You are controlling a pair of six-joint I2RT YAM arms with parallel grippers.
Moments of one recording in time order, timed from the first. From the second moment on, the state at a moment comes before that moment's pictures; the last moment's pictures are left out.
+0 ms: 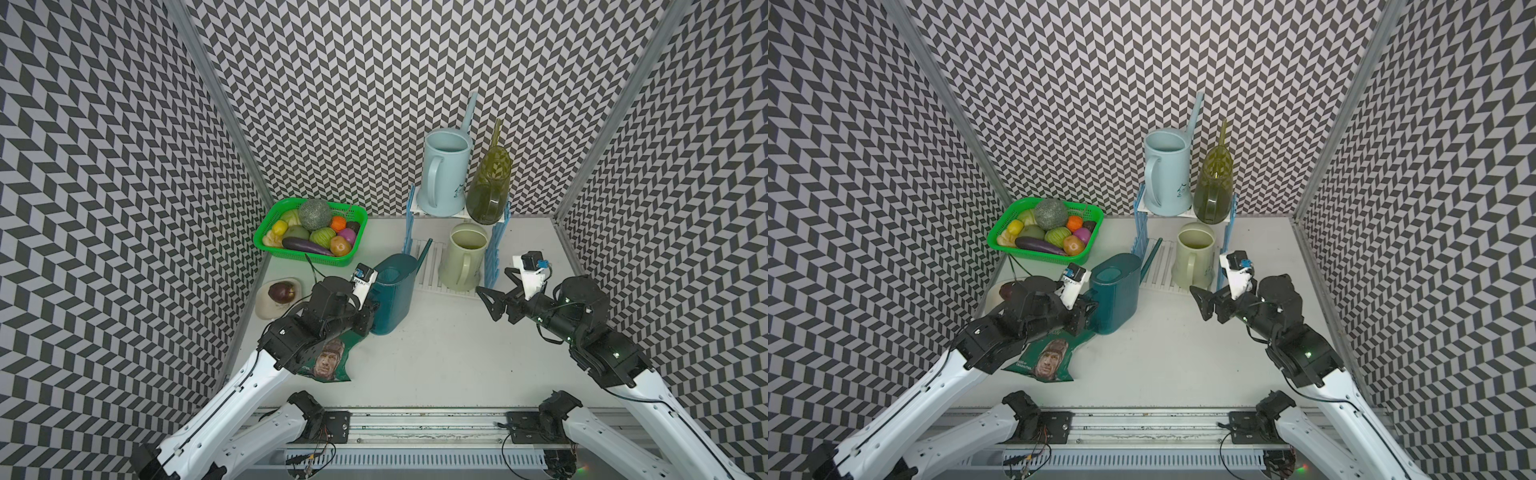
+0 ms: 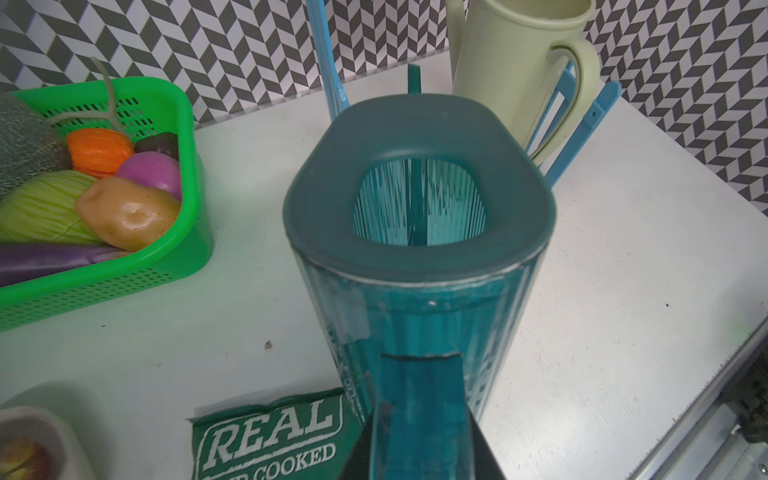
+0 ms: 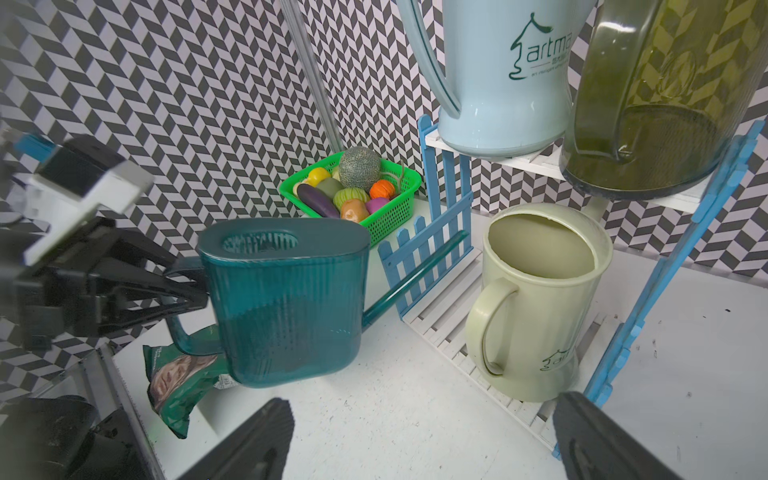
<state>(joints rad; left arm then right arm) -0.65 0.88 0.93 -0.70 -0.02 -0.11 0.49 0.72 0.88 -0.42 -0.17 0.11</state>
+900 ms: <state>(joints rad) -0.73 1.16 0.92 -0.35 -0.15 -0.29 0.49 0.78 0.88 -0.39 -0.17 0.13</state>
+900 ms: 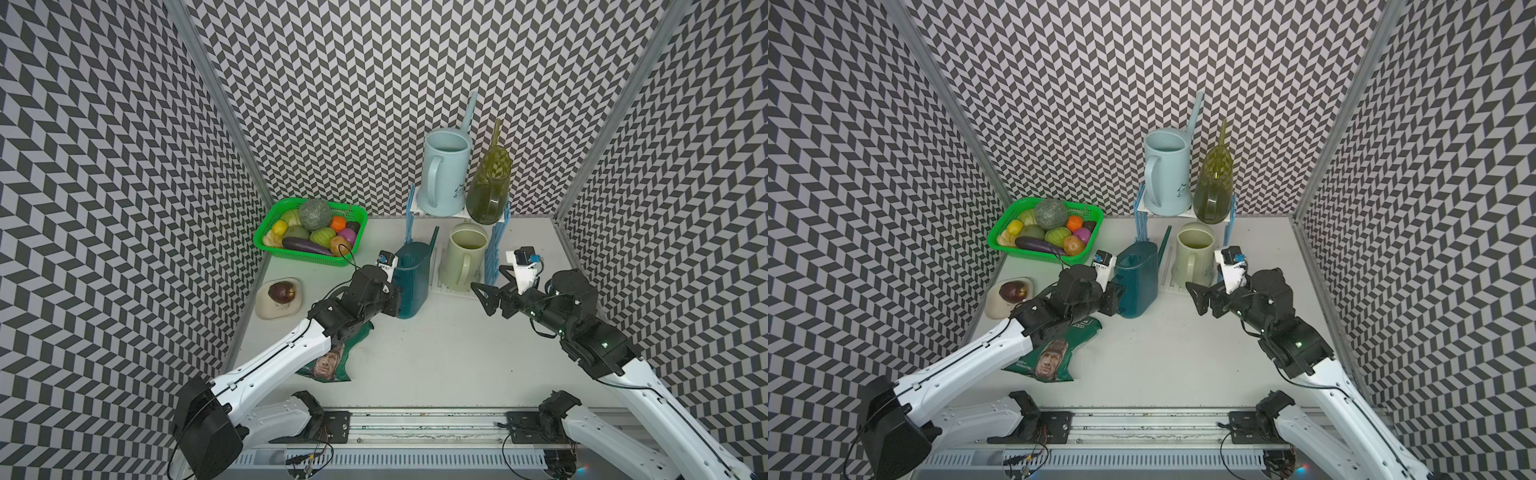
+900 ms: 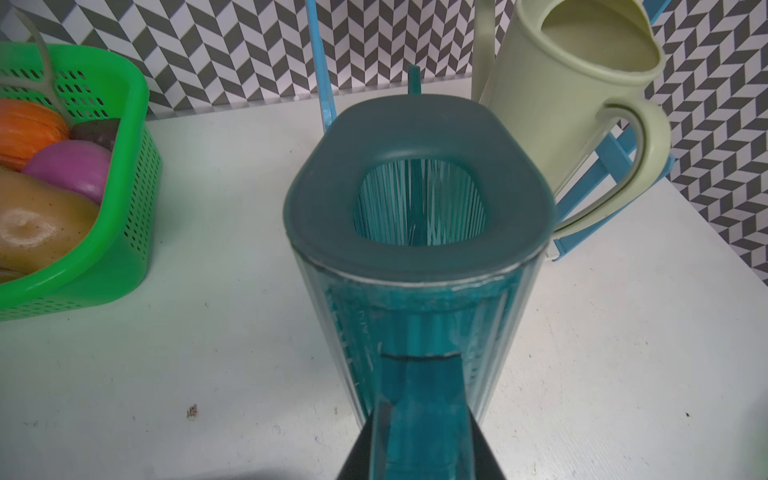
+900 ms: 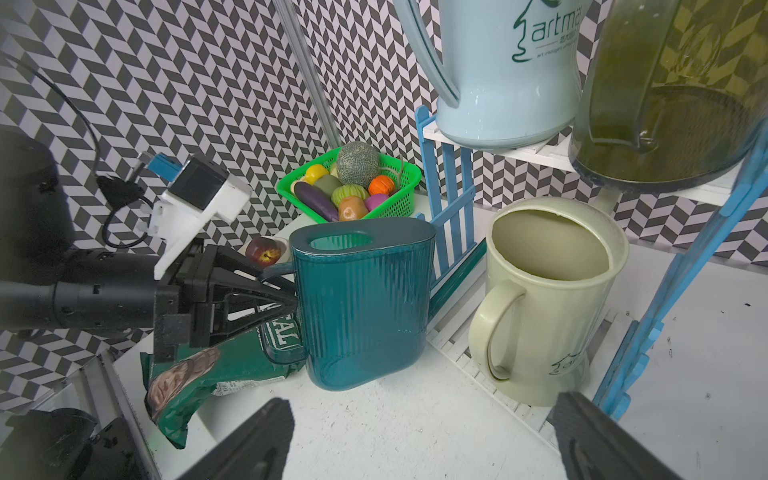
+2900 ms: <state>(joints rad) -0.84 1.72 0.84 0.60 -0.55 -0.17 0.49 0.81 0.84 -0.39 -0.10 0.10</state>
